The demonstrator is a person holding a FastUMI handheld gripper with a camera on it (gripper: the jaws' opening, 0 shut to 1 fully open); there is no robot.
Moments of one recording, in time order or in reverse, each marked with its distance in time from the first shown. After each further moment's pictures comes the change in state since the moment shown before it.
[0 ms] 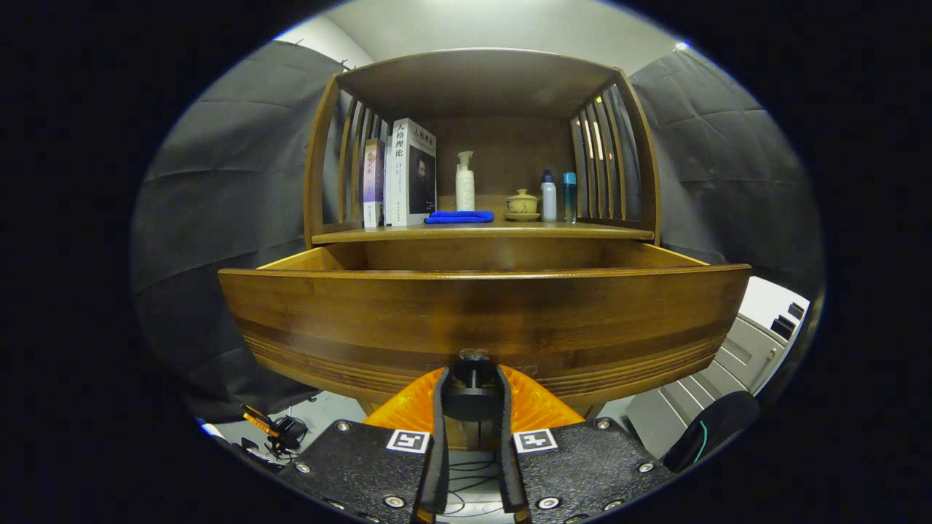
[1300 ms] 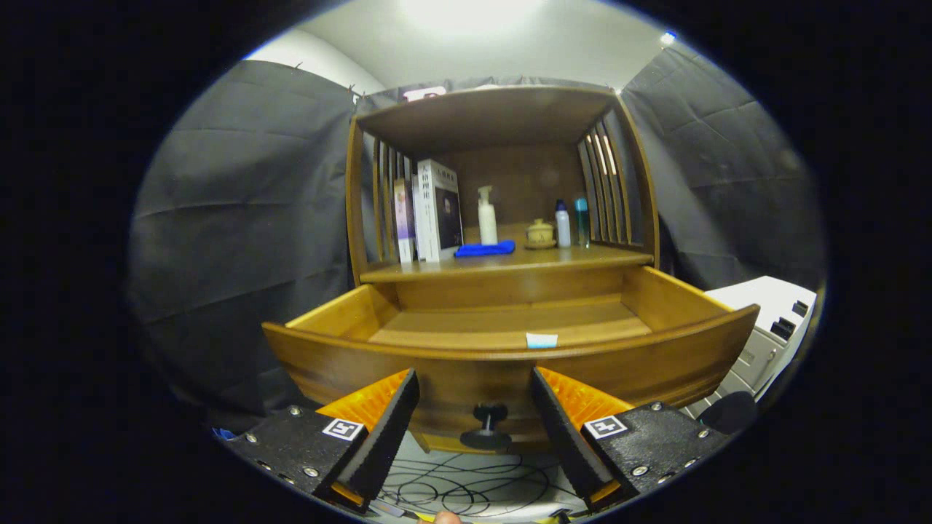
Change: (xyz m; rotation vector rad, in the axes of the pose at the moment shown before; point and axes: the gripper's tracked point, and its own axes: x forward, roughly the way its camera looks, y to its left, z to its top) arm -0.064 0.019 0.067 0.061 -0.121 0.102
